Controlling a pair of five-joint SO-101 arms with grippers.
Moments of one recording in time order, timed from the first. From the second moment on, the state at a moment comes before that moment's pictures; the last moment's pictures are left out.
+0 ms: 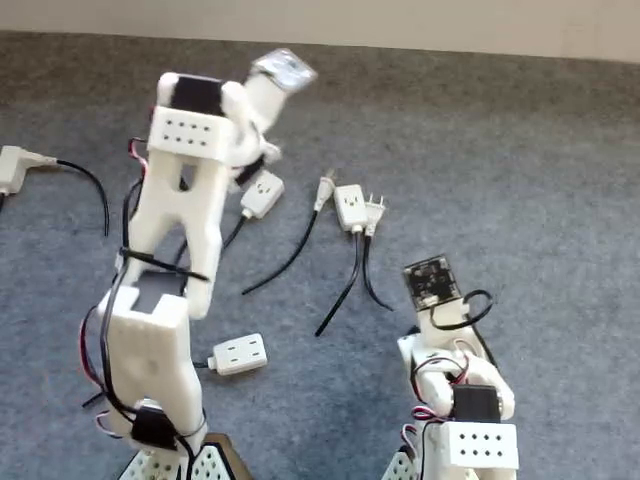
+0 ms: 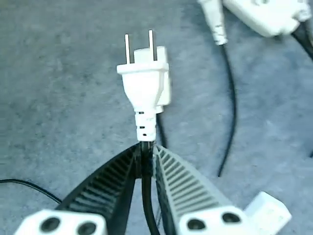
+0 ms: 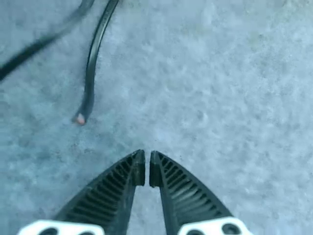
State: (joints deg) left arm 4.4 27.4 -42.6 101.5 -28.4; right arm -2.7 -89.3 92.4 58.2 20.0
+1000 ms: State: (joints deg) left arm 49.6 5.4 17.8 80.1 -28.4; right arm 41.1 -90.0 73.0 71.2 38.1
